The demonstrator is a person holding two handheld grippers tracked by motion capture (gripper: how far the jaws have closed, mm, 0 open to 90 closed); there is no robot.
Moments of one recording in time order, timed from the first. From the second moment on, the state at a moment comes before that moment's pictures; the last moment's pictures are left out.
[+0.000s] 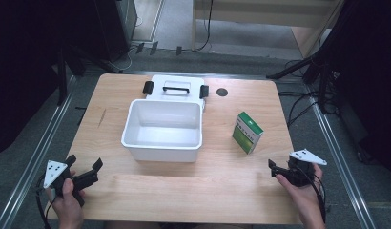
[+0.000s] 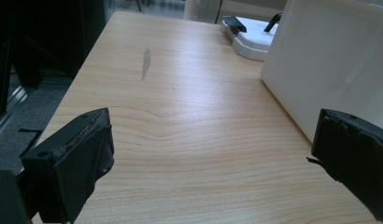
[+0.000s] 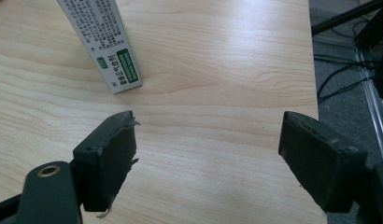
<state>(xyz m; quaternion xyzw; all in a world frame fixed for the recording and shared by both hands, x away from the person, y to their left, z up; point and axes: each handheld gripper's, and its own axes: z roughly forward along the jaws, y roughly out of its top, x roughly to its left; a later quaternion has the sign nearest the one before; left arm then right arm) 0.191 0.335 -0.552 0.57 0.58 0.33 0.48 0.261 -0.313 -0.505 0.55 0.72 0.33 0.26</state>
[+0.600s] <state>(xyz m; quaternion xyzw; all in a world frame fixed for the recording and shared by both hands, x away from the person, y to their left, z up) 0.193 0.334 -0.552 0.57 0.58 0.33 0.47 0.302 -0.290 -0.474 0.51 0.82 0.16 0.19</state>
